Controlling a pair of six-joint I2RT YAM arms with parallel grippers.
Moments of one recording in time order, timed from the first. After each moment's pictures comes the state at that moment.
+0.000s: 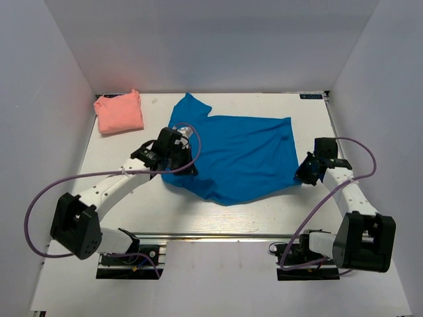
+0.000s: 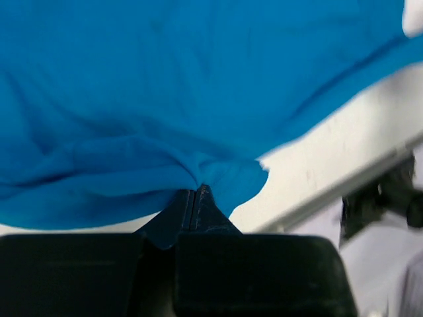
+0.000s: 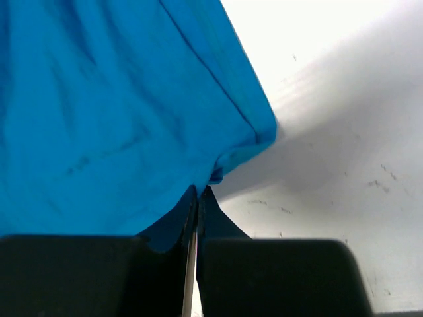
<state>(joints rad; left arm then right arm) -0.56 1.32 0.97 -0.50 0.24 -0.50 -0.05 1.18 0.74 -0.60 -0.06 0.54</state>
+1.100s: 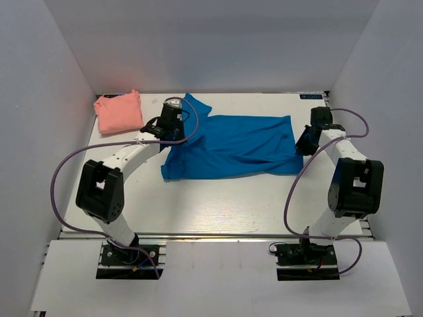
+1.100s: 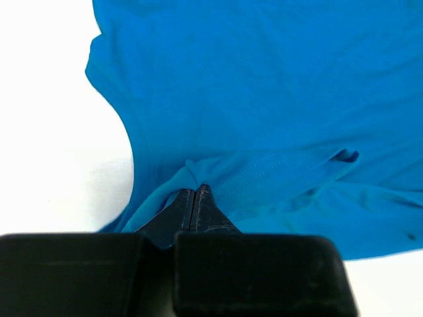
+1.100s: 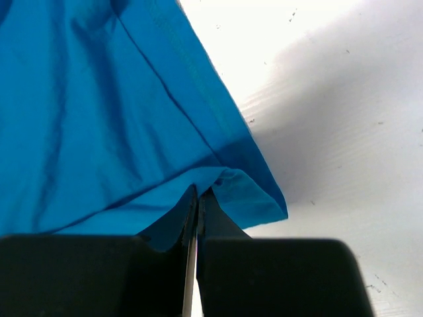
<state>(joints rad) -0.43 1.66 1.26 -0.38 -0.18 -0.41 -0.05 1.66 1.18 -0.59 0.01 0.48</state>
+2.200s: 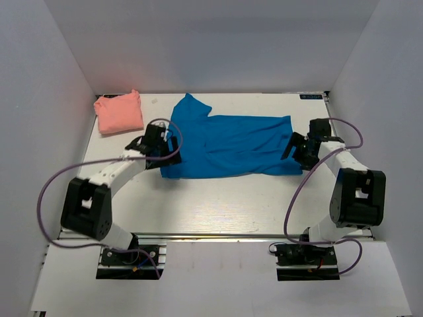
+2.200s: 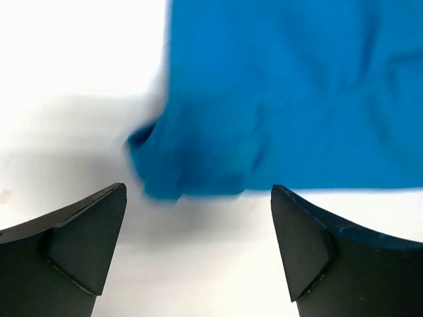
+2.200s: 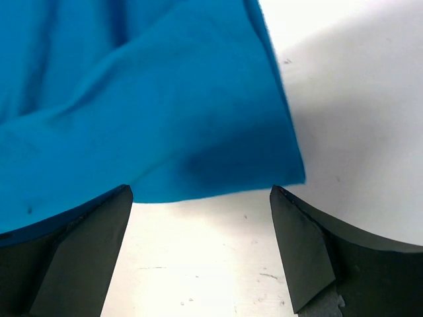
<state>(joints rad) -0.33 1.54 1.01 -0.41 -0.07 -0.45 -0.04 1.58 1.01 -0.52 -0.15 0.37</state>
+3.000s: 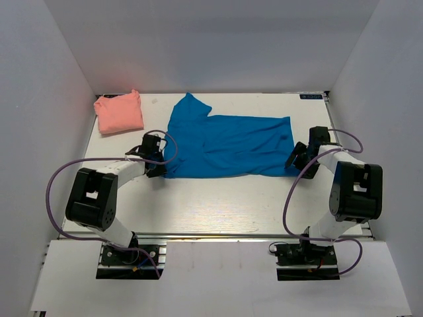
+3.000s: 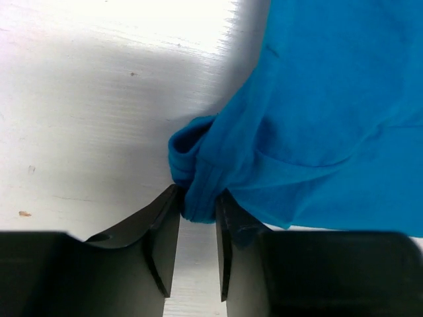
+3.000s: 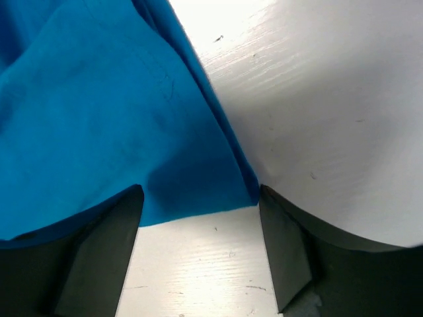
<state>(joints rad) -0.26 1.58 0.82 -0.29 -0.12 -0.42 -0.08 1.62 0.93 -0.48 -0.09 0.44</state>
